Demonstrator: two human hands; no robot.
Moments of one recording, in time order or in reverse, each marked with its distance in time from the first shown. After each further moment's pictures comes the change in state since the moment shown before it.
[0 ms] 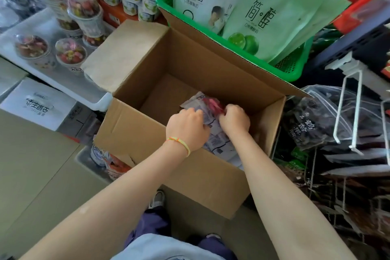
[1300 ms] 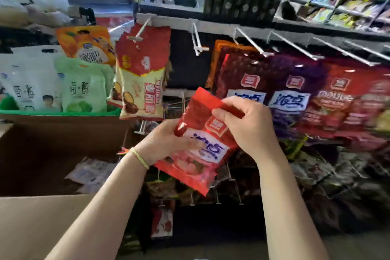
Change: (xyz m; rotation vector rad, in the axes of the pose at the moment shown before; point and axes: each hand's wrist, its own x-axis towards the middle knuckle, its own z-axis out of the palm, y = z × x) left_hand -0.106 0.361 -0.090 -1.025 -0.516 0.485; right_hand -0.289 0.347 -0.262 0.707 0.776 -0.186
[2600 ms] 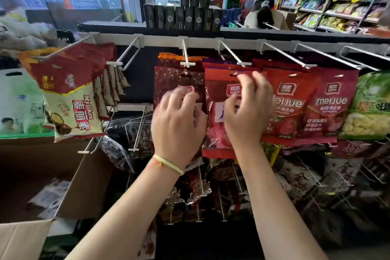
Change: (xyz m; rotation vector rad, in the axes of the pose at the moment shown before) left_hand 0.091 0.063 0.174 1.039 0.912 0.661; right_hand 0.053 0.147 -0.078 -0.442 0.629 -0.080
